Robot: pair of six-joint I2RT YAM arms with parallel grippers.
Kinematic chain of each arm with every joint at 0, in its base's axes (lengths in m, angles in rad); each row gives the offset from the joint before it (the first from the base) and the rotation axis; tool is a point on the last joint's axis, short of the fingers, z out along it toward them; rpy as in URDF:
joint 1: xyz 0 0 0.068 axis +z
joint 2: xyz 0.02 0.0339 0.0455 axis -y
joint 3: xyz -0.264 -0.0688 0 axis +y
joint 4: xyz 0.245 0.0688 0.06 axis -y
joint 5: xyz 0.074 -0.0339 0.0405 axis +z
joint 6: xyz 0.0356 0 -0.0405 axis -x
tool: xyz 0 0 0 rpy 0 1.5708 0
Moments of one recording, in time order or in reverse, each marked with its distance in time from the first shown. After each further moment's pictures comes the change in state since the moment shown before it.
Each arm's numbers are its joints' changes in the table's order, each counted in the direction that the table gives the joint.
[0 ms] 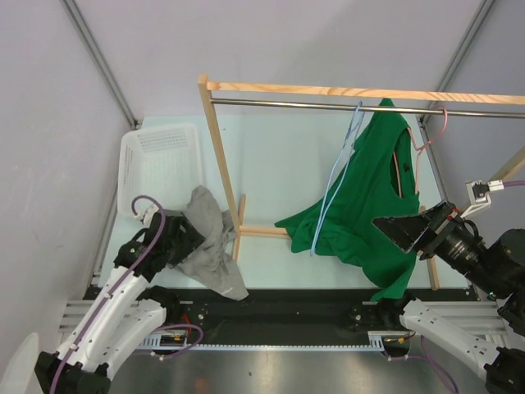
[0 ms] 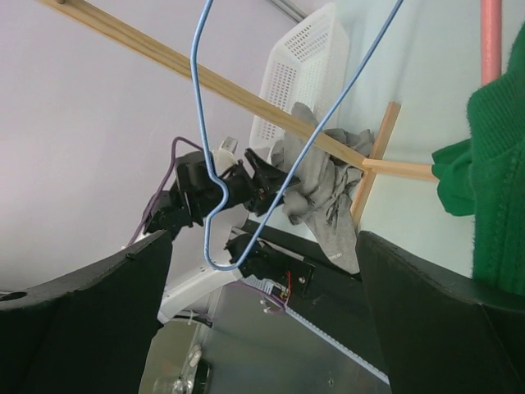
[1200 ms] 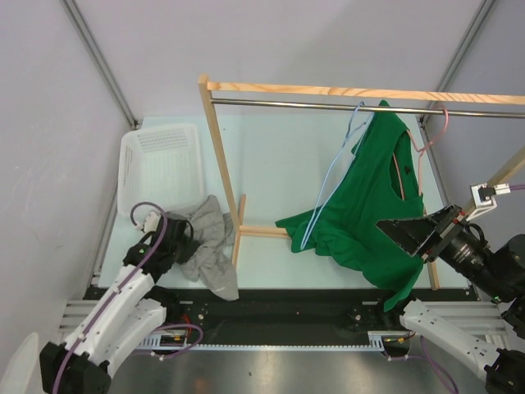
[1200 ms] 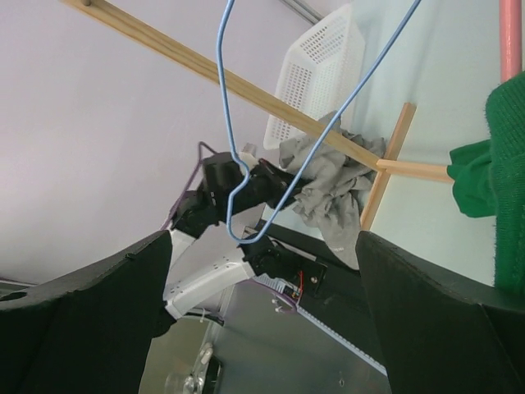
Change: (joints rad) left arm 0.009 -0.041 0.156 0.139 0.043 0.243; right arm 0.000 0.022 0.001 0.011 0.017 -0.021
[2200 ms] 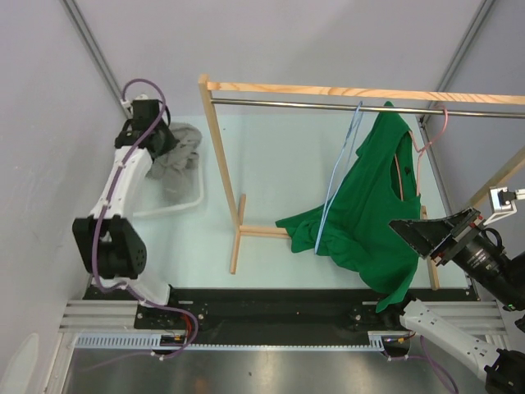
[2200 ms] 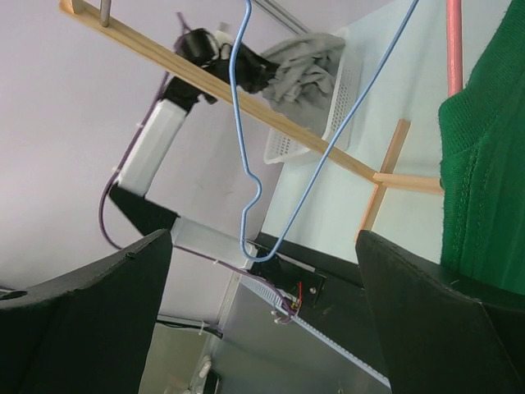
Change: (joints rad) left arm 0.344 -0.837 -1.084 0.119 -0.049 -0.708; right arm 0.000 0.006 -0.068 -0.038 -0.046 0.012
